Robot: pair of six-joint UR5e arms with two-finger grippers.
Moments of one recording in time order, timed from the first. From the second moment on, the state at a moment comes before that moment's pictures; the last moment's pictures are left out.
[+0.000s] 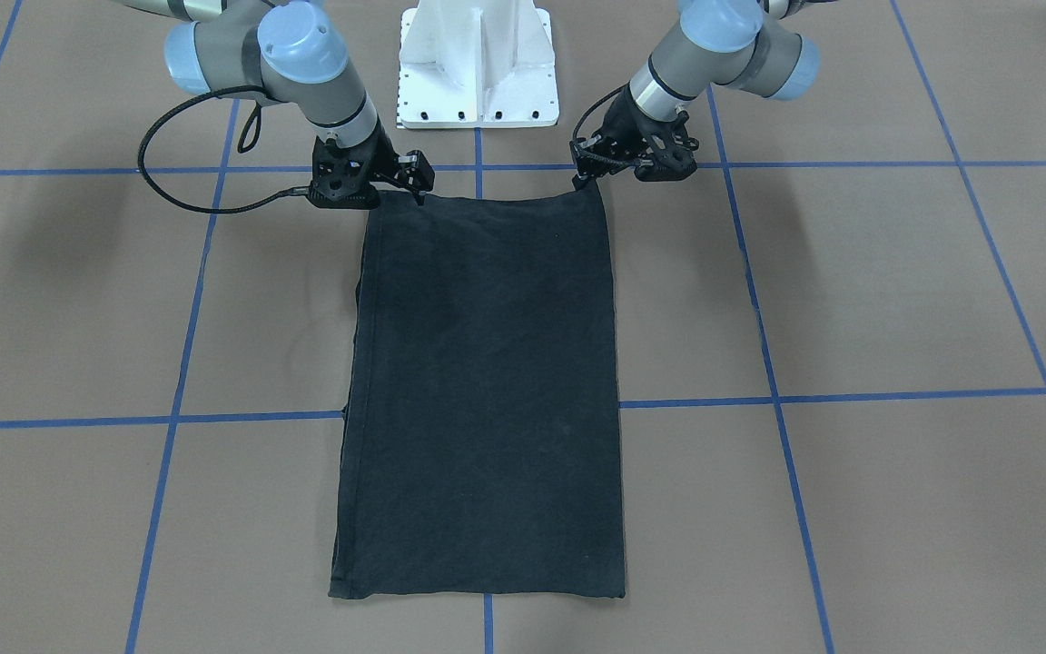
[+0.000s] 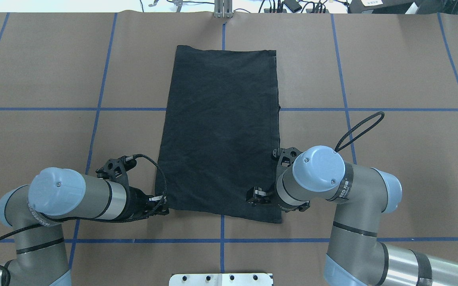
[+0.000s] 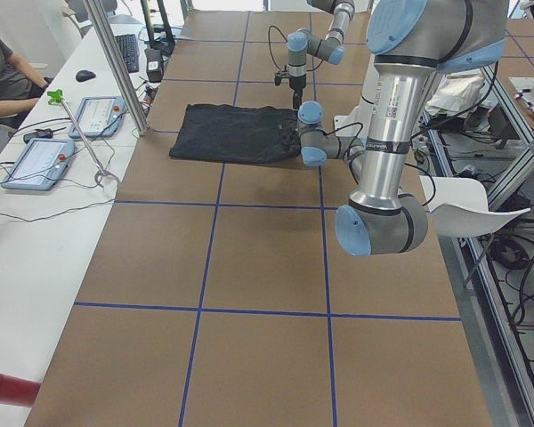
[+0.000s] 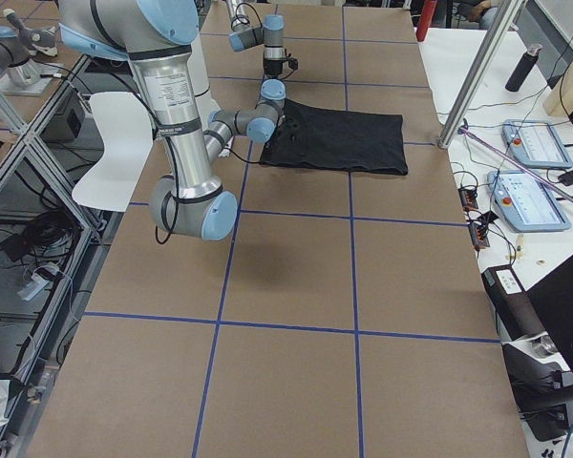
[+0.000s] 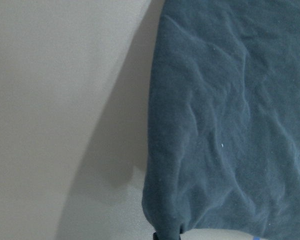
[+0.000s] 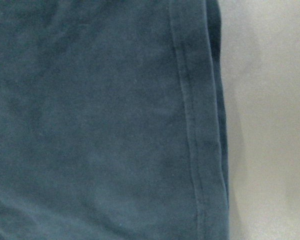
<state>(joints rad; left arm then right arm) -0.35 -1.80 -1.88 -2.23 -1.87 -1.76 0.36 -1.18 1.84 -1.36 1.93 1.49</state>
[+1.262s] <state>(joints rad) -0.35 -1.80 -1.88 -2.23 -1.87 -1.76 0.35 -1.17 1.80 -1.37 1.92 1.49</state>
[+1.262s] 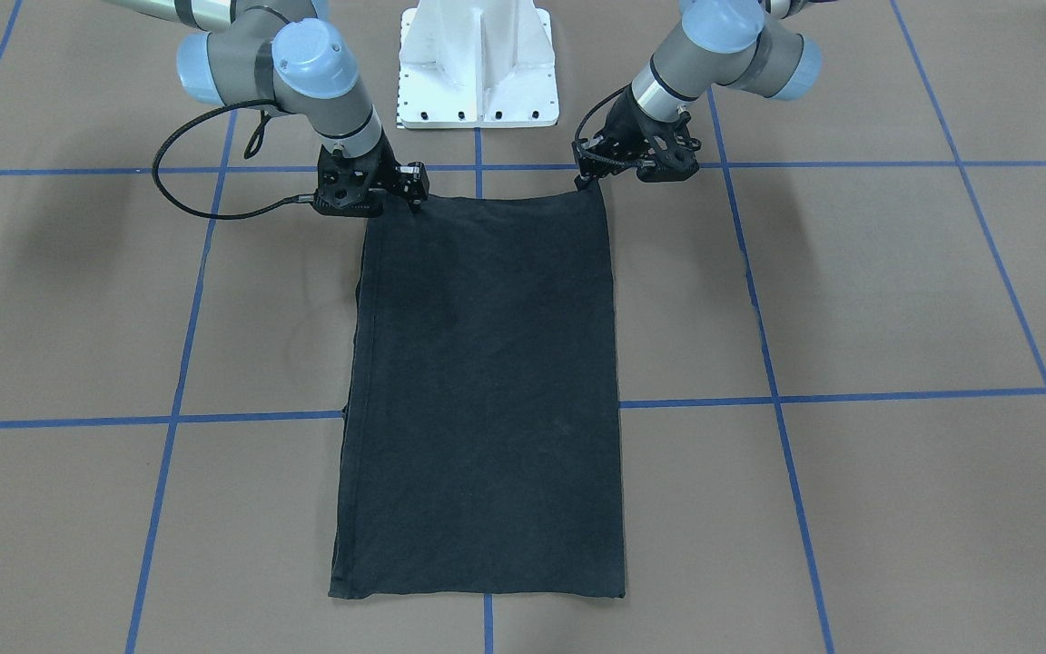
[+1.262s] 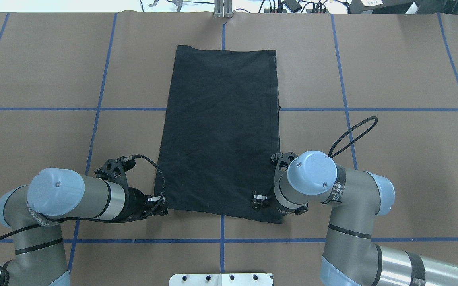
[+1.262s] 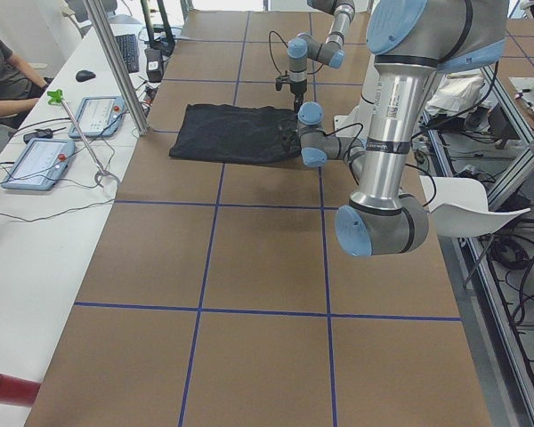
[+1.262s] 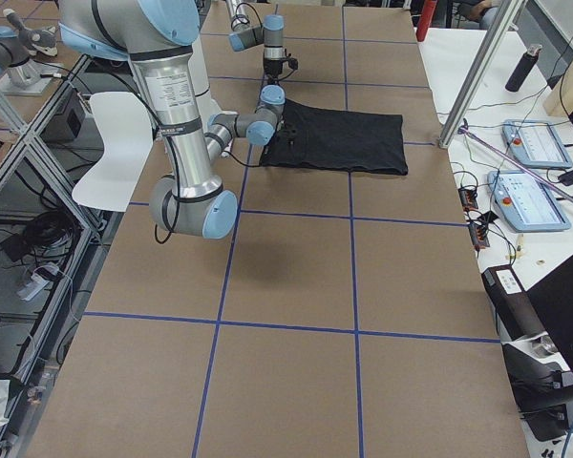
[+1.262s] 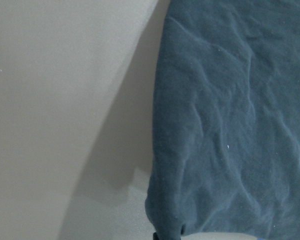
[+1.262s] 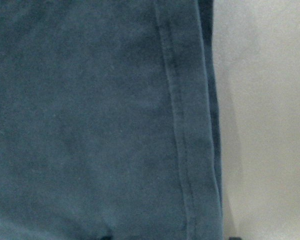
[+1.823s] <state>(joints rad) -0.35 -1.79 -1.88 -2.23 -1.87 -1.76 0.35 -1.17 1.80 -1.37 1.92 1.49</state>
